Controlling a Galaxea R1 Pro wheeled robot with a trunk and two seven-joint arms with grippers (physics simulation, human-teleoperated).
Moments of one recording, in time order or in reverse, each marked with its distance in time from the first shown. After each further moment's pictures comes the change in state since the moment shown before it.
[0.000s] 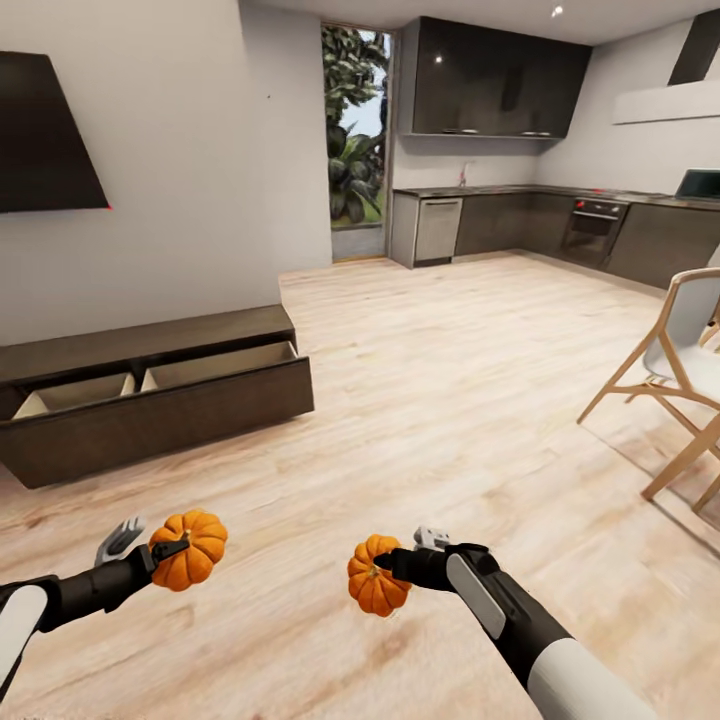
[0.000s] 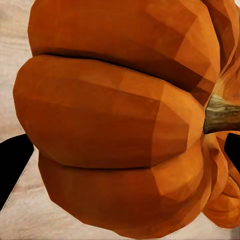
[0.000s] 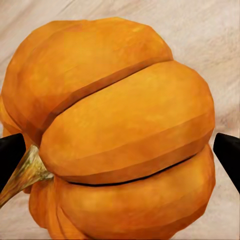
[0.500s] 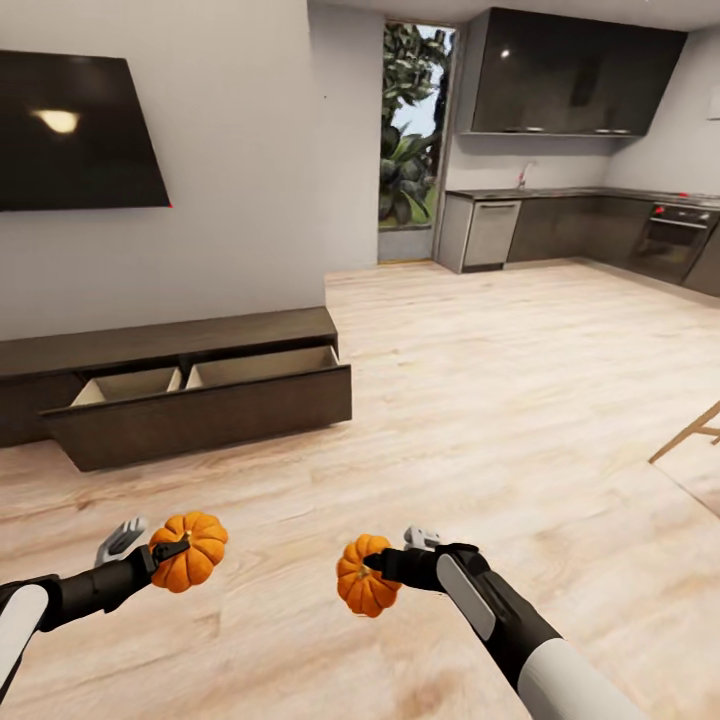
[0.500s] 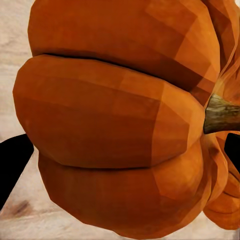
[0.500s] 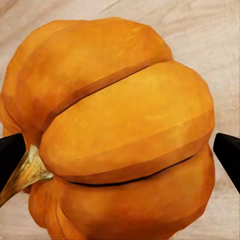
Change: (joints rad) left arm 0.000 0.003 -0.008 -0.001 -0.006 0.000 0.003; right arm 0.000 0.031 0.008 -0.004 0.009 0.000 0.003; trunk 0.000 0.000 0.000
